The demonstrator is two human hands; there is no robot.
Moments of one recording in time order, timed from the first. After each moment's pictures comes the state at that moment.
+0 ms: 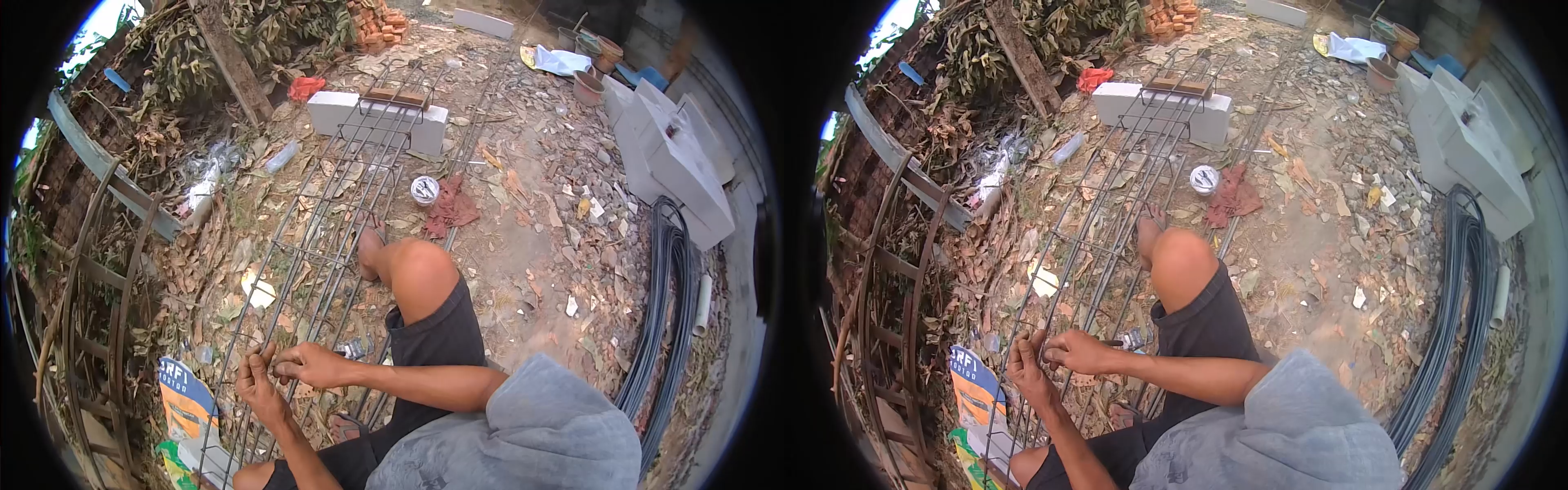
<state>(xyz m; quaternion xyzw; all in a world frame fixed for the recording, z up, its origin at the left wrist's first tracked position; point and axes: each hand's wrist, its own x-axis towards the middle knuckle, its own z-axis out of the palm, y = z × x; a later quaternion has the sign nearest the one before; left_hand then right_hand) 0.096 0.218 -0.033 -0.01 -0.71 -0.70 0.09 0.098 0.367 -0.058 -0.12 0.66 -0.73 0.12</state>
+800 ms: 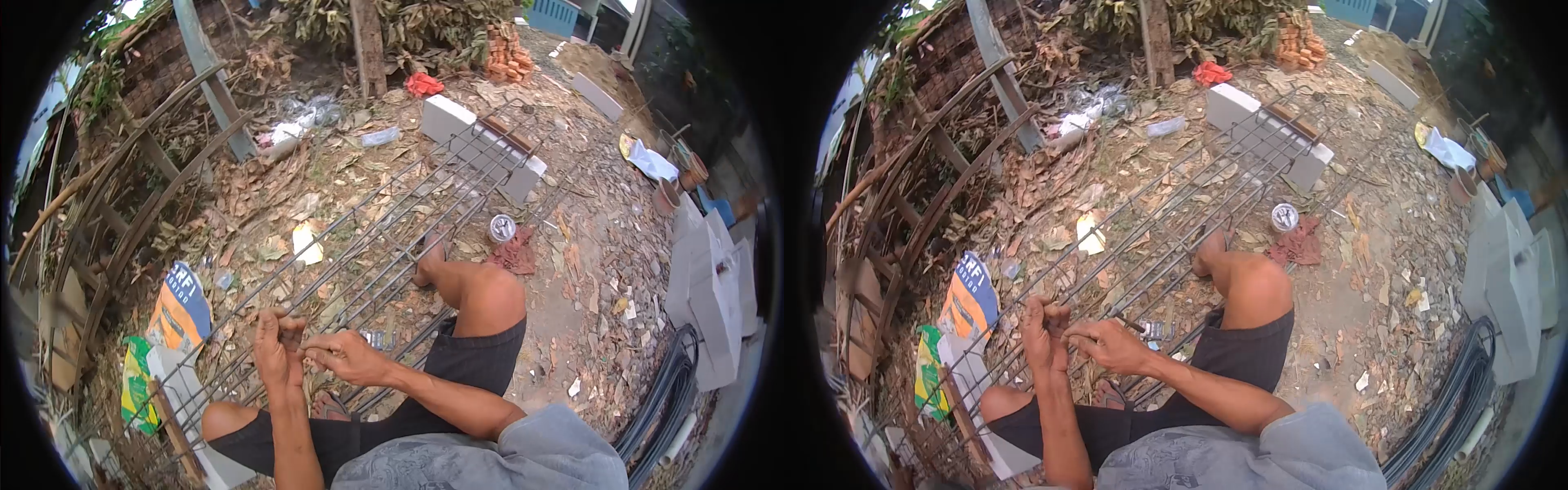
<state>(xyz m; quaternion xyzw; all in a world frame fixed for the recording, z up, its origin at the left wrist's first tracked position) 0.108 0.194 -0.021 0.13 -0.45 -0.88 0.08 0.116 0.362 -0.033 -0.28 0.70 -0.65 0.10</state>
